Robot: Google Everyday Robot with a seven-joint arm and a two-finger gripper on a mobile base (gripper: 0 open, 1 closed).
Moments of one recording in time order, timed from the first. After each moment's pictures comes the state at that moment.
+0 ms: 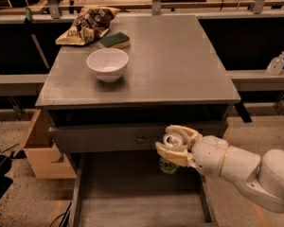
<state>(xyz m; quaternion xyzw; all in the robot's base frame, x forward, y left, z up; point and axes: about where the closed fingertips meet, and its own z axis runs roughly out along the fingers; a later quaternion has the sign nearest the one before) 0.456 -0.074 0.774 -0.36 0.67 0.31 0.57</state>
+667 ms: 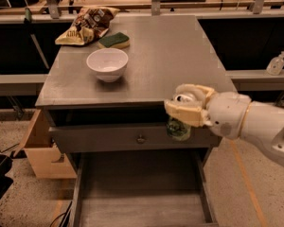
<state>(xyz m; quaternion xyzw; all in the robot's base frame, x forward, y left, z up) 0.483 -0.088 0.893 -0.34 0.68 0.30 0.58</state>
